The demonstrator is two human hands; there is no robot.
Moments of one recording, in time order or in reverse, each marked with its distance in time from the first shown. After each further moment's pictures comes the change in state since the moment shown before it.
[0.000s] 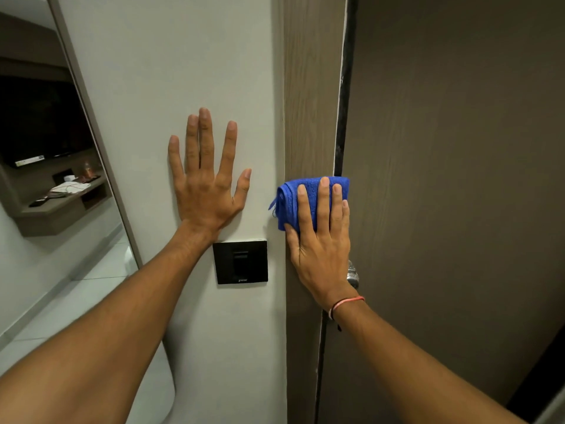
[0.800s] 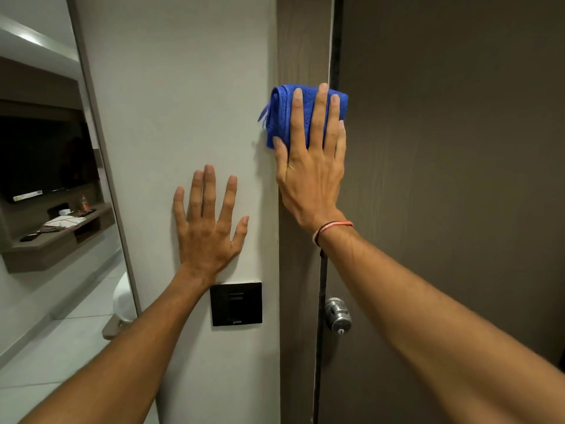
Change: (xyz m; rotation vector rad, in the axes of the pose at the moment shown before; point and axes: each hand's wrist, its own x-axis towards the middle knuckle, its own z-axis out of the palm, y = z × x) left_hand 0.005 0.002 -0.010 0.025 -0.006 0.041; right_hand 0.191 -0.018 -0.072 -0.005 0.155 0.128
